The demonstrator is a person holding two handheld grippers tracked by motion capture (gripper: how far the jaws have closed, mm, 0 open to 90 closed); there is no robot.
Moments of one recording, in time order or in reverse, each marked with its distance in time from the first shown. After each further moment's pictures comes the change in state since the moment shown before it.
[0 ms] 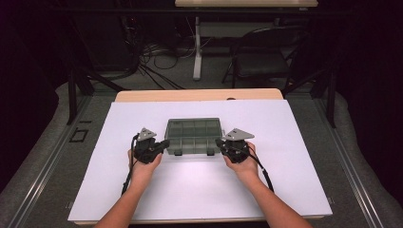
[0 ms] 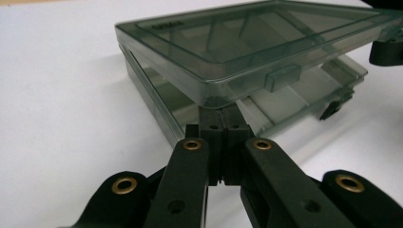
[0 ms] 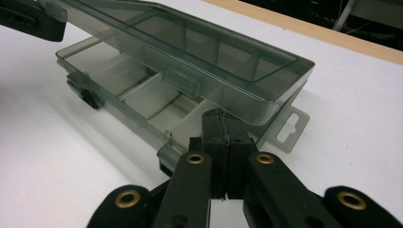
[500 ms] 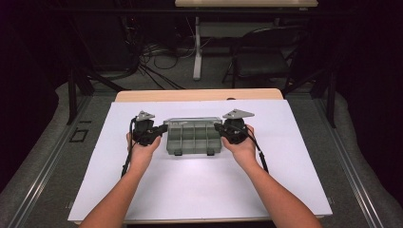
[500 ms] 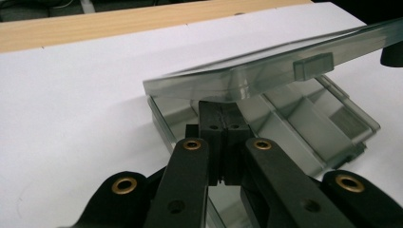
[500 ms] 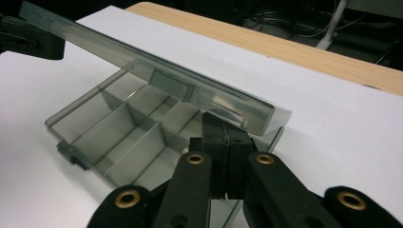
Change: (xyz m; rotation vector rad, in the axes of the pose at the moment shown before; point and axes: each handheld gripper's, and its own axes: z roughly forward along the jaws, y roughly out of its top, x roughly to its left) left arm 0.015 0.051 0.004 0.013 0.027 -0.026; right arm -0.021 0.052 0.010 0.000 -0.004 0.095
